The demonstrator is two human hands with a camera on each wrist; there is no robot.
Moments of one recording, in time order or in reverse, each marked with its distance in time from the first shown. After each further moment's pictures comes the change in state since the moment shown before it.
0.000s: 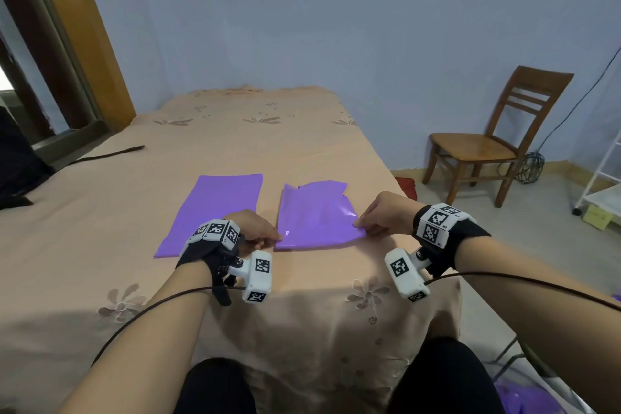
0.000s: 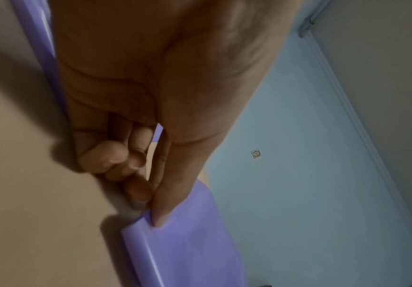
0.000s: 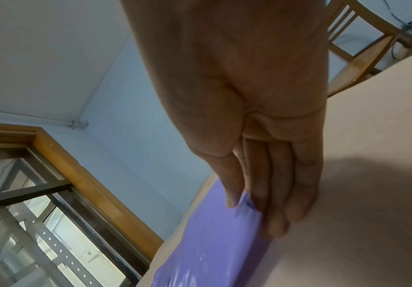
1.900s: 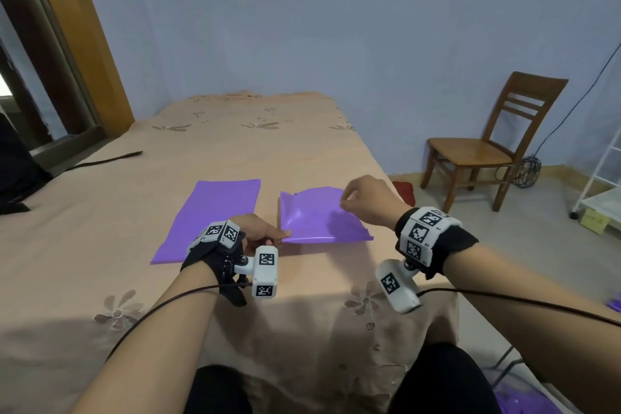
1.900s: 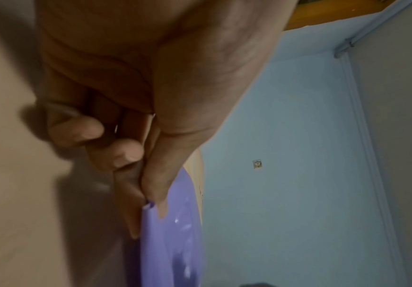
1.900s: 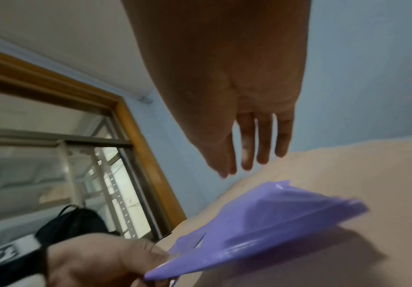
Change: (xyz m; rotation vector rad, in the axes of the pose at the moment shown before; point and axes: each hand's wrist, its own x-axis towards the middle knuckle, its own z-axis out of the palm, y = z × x) left_hand 0.008 0.009 0.002 -0.097 -0.140 -0.051; right_hand -0.021 -0.037 0.010 -0.394 0.331 -0.381
